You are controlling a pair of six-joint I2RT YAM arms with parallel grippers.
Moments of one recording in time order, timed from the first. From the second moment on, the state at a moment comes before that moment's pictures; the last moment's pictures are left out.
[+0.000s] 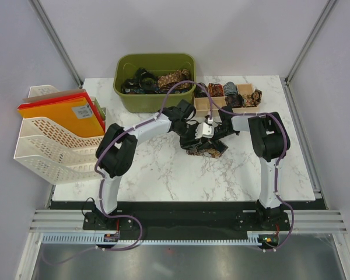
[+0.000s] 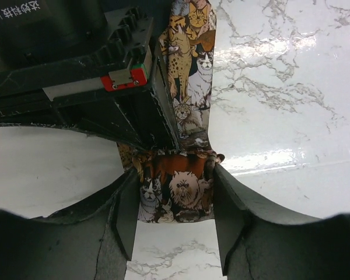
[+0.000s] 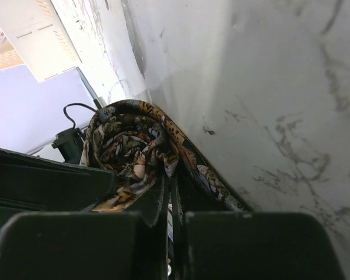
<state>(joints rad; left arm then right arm) -0.69 2.06 1.57 -0.61 0.58 0.90 0.26 2.19 1.30 -0.40 -0.96 0.44</state>
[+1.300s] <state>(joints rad) -0.77 2.25 1.84 -0.82 0.42 0.84 0.19 2.16 1.34 -0.56 -0.91 0.39</state>
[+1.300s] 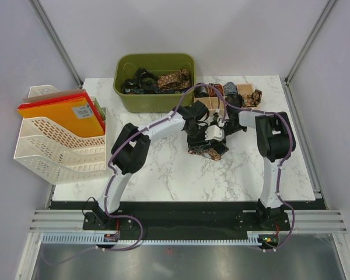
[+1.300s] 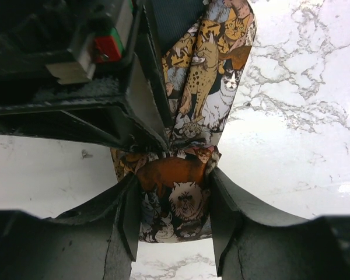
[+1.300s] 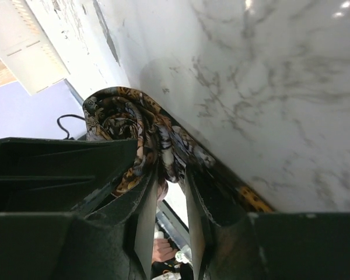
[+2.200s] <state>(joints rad) -0.78 2.17 1.68 -0.86 0.52 0.88 0.24 2.12 1.23 -0.49 -0.93 0.35</state>
